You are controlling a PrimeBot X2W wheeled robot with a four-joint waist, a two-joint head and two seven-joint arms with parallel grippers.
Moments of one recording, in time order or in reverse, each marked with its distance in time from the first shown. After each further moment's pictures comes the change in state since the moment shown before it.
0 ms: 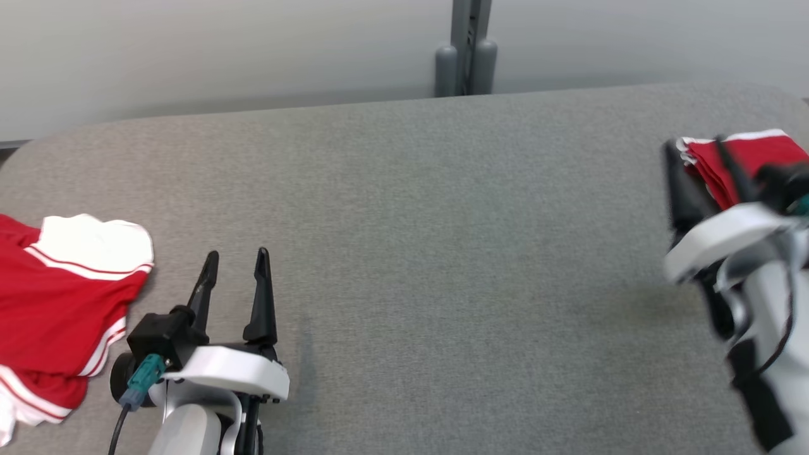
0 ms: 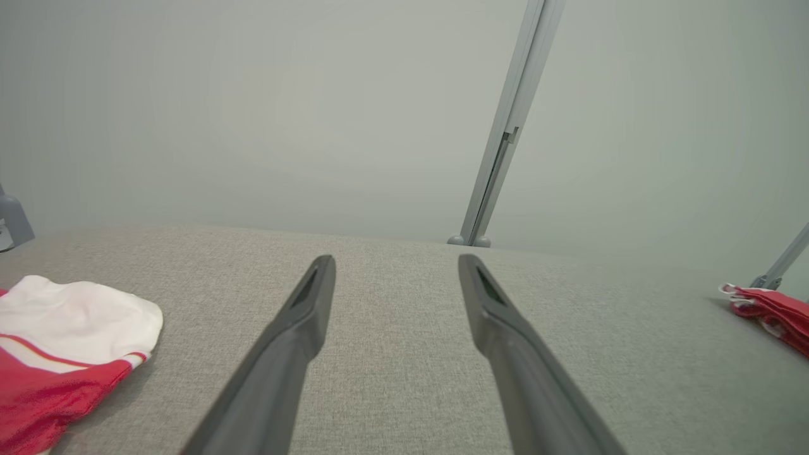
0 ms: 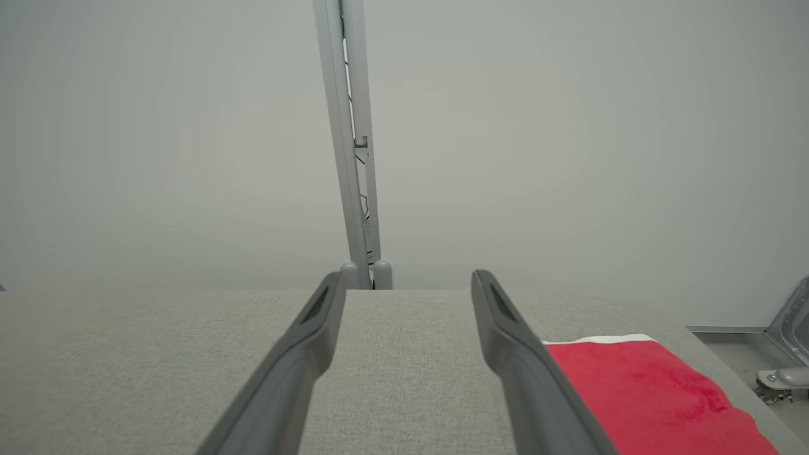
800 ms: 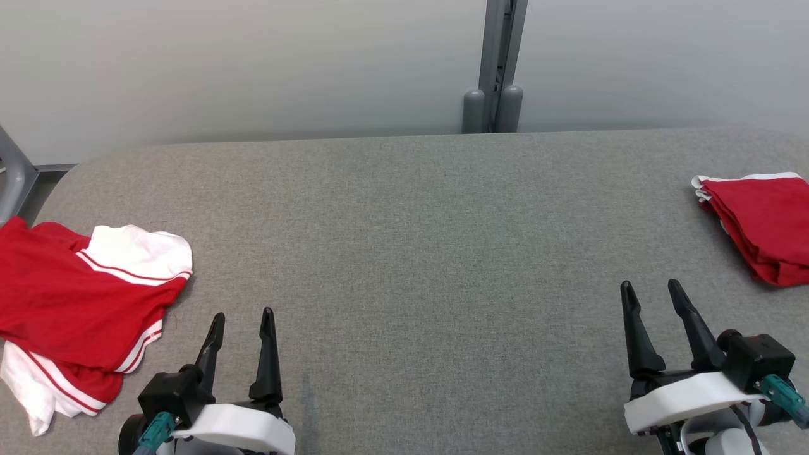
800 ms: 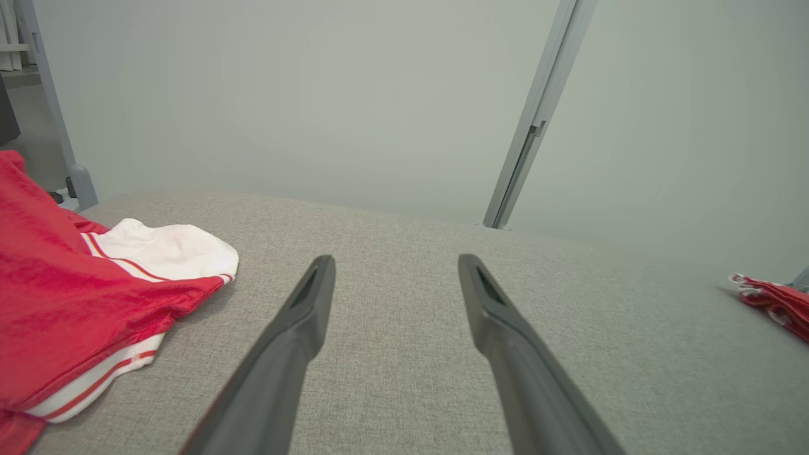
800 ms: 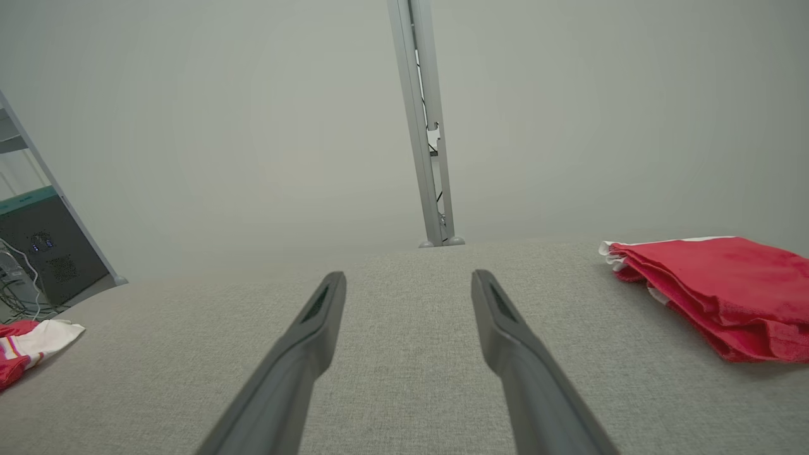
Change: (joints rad) left arm 0.164 -0.010 -0.012 -0.051 -0.009 0.027 -0.002; right arm 0.581 0.215 -0.184 -0.518 -0.134 0.000 0.003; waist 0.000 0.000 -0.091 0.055
